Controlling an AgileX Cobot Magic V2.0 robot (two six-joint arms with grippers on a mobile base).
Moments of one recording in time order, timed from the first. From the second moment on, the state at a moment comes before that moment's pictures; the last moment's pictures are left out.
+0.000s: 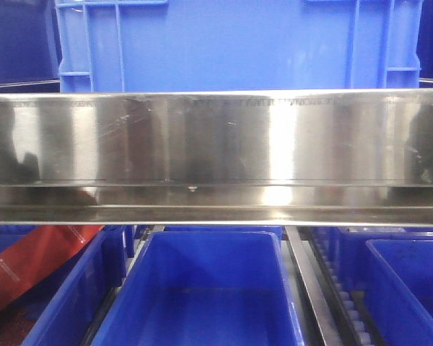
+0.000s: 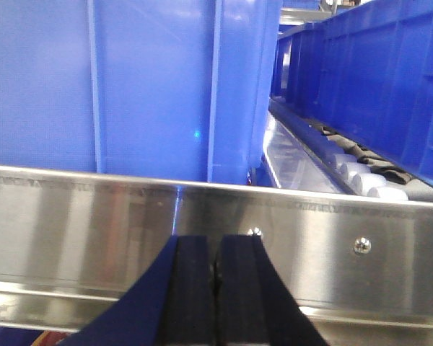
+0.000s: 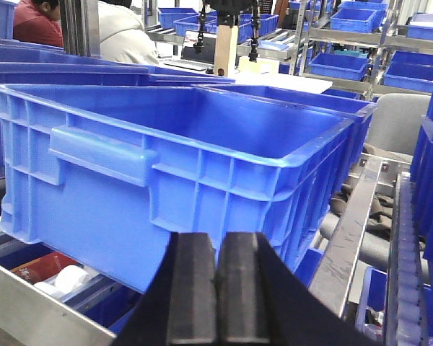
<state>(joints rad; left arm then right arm) -0.09 0.01 0.00 0.01 0.11 -0.06 0.48 0.36 -0.57 0.11 0.33 -0.14</state>
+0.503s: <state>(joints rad) -0.09 0.00 0.00 0.01 0.10 -0.06 0.48 0.36 -0.57 0.11 0.33 -0.14</state>
